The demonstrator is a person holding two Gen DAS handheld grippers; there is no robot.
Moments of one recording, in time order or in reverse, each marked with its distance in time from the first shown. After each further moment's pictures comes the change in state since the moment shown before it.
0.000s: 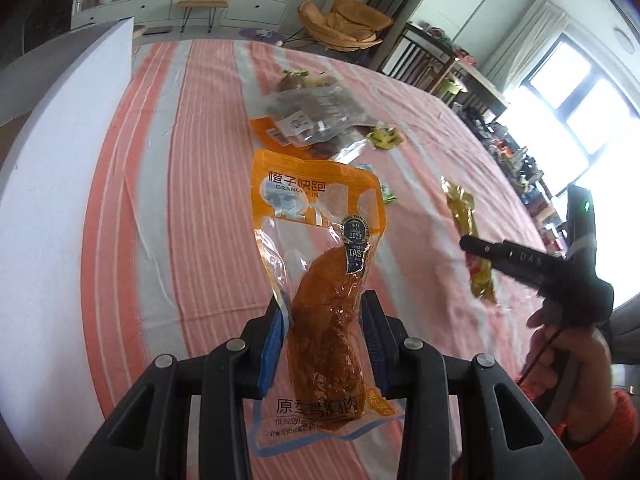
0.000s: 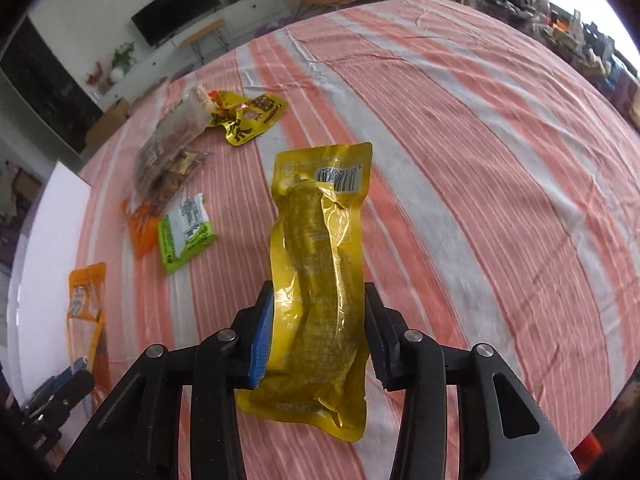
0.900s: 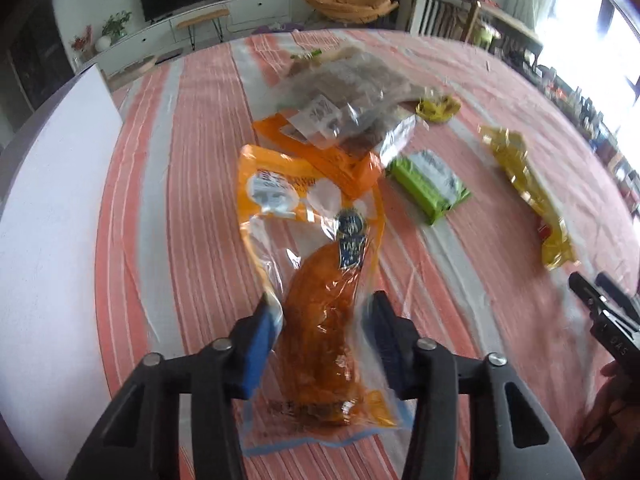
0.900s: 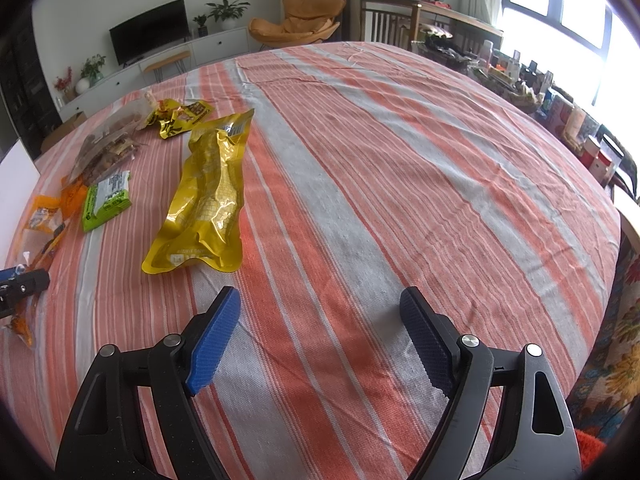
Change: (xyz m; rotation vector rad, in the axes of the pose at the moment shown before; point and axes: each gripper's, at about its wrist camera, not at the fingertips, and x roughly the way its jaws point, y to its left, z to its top) left arm 0.065 -0.007 0.038 0.153 0.055 0.297; right arm 0.000 -0.030 -0.057 -0.060 -0.207 -0.257
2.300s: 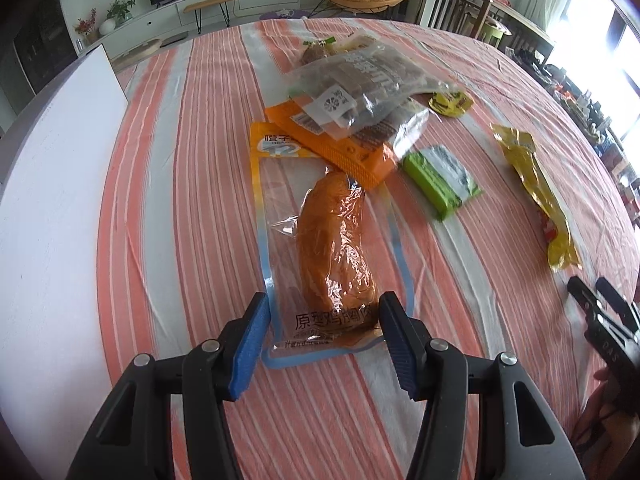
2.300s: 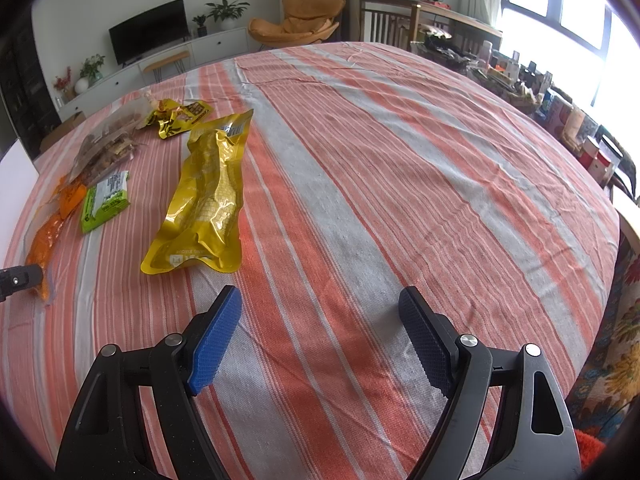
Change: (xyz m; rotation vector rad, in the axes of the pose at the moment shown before) left arm 0.007 0.005 -0.005 -0.008 0.084 0.017; right arm 0.003 0.002 0.000 -0.010 0.001 -0.014
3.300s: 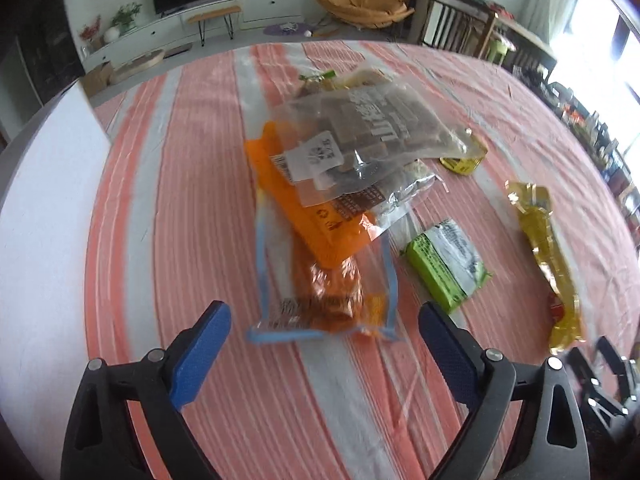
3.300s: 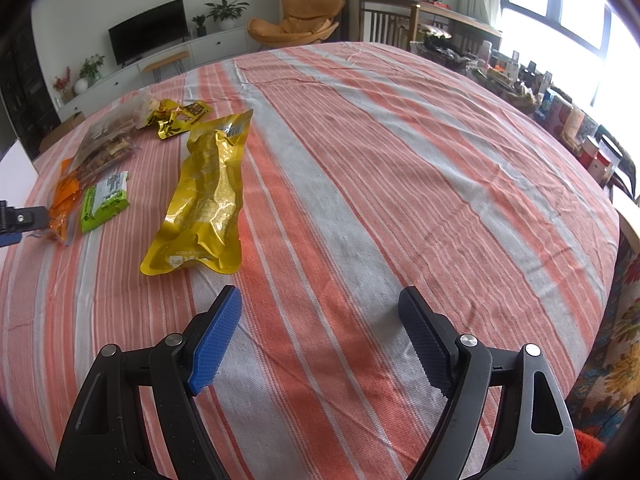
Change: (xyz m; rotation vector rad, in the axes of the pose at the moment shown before) left arm 0.028 -0.008 0.065 -0.005 -0.059 0.026; right arm 0.000 0.000 0.000 -0.001 0.000 0.000
